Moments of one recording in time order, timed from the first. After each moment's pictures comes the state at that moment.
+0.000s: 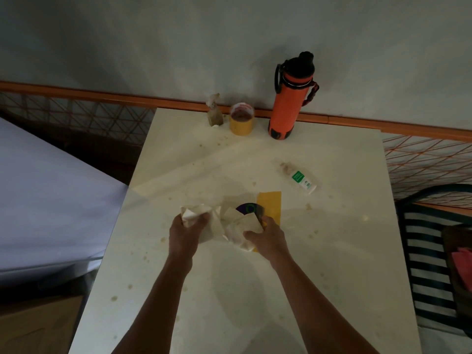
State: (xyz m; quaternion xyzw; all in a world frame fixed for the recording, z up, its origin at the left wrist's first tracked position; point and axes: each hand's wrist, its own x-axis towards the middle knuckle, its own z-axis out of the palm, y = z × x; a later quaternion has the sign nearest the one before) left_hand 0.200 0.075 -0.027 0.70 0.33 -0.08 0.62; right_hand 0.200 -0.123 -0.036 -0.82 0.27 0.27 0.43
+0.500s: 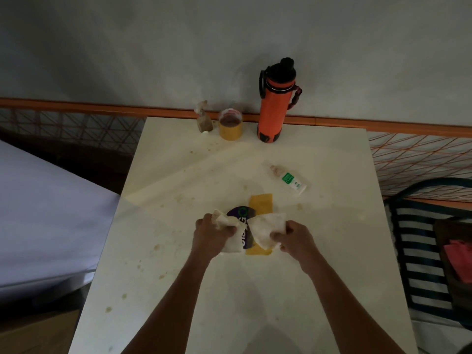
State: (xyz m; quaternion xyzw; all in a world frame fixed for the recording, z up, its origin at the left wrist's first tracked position) left_hand 0.221 0.015 -0.027 0.88 0.19 -0.24 0.37; right_hand 0.193 -0.203 -0.035 -0.78 0.33 0.23 0.48
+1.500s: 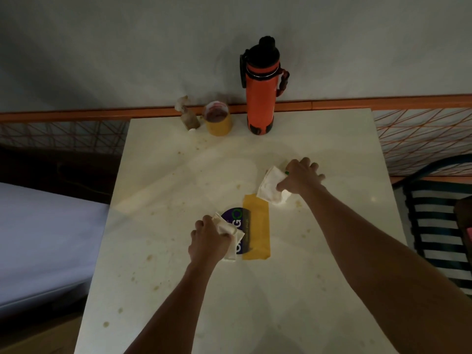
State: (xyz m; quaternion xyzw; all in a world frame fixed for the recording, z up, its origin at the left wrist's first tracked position) left_hand 0.230 -0.010 -0.050 0.92 0.20 -0.25 0.21; right_hand 0.347 -0.251 -0.038 -0.93 0.20 0.28 0.14
